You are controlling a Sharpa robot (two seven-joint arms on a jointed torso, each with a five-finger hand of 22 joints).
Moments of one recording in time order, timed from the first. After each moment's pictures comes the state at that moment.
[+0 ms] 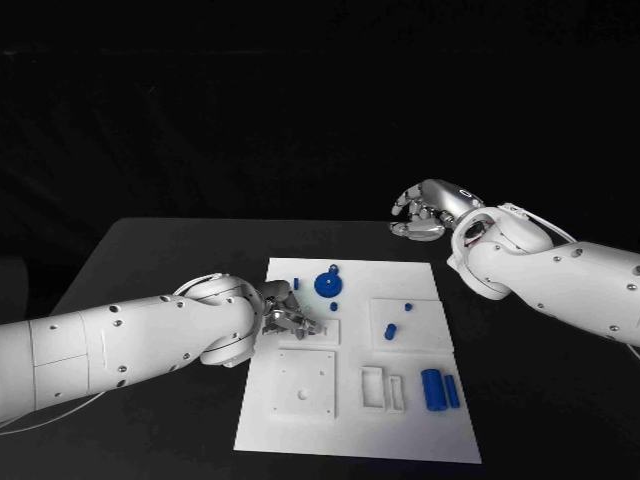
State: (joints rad) left arm 1.31 -0.64 -0.24 1.43 -1.05 -0.14 -0.45; left_hand 0.77 -0.29 0.66 0.04 0.05 1.24 -0.02 0.43 0.76 1.40 -0.13 1.06 0.75 1.22 -0.23 1.39 0.73 0.11 0.99 -0.15 1.15 1.31; right arm 1.32 -0.73 -0.03 1.33 -1.40 -0.47 -0.24; right_hand 0.99 -0.30 0.68 -0.08 0.45 0.92 0.12 0.32 0.42 1.03 0.02 1.06 1.03 1.22 -0.09 1.12 0.92 0.20 1.16 -0.02 0.90 1.30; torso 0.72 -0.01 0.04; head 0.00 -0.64
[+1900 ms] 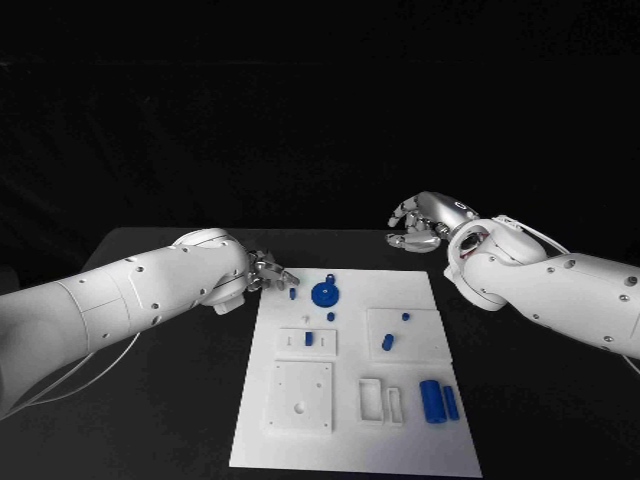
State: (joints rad) left arm 1.37 -0.47 -0.16 1.00 -0.97 0.00 -0.43; left_hand 0.85 -0.25 0.55 0.08 0.05 1.07 0.04 0.33 0.70 1.31 -0.08 0.98 0.70 1.15 -0.18 1.31 0.67 0.09 0.91 -0.12 1.09 1.29; right arm 1.32 -0.72 -0.03 1.32 -1.40 -0.46 -0.24; right_hand 0.99 -0.30 0.68 -0.08 0.46 0.92 0.12 0.32 0.42 1.03 0.02 1.06 1.03 1.22 -0.09 1.12 0.92 0.20 1.16 -0.02 0.90 1.30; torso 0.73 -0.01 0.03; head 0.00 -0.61
